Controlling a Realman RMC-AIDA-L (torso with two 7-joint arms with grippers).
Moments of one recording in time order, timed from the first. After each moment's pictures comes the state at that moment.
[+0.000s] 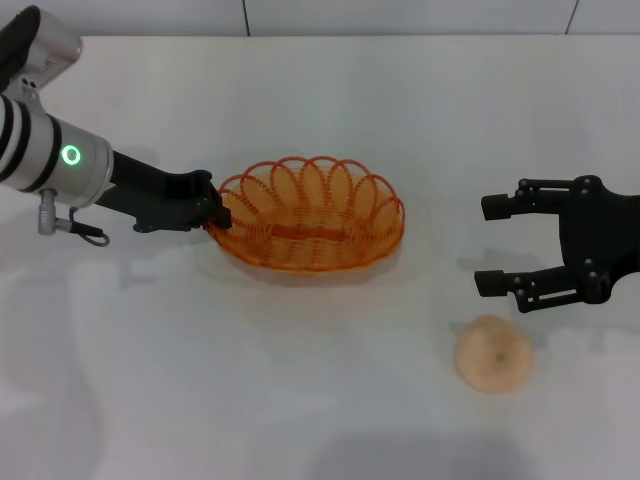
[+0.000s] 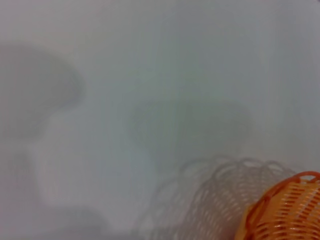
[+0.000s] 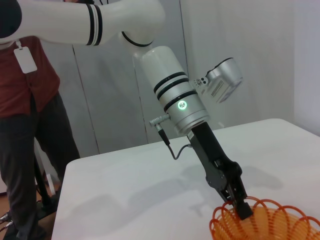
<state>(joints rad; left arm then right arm) -0.81 -2.06 0.72 0.67 2.61 1.35 -2.79 0.34 2.01 -1.11 -1.14 -1.72 -1.67 1.57</state>
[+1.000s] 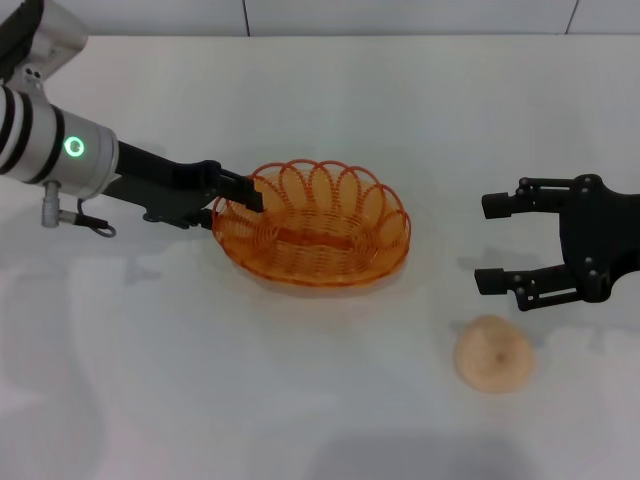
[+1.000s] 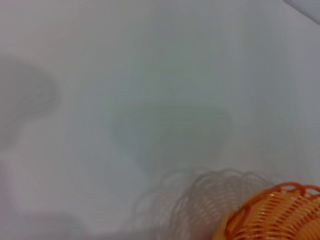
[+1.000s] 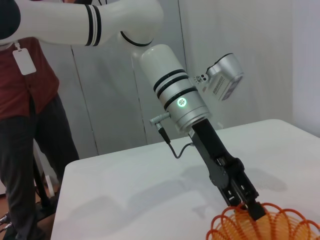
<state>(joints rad) -0.81 -2.06 0.72 0.68 2.56 1.37 -2.74 0.34 2.01 -1.11 -1.14 -1.72 -1.67 1.57</state>
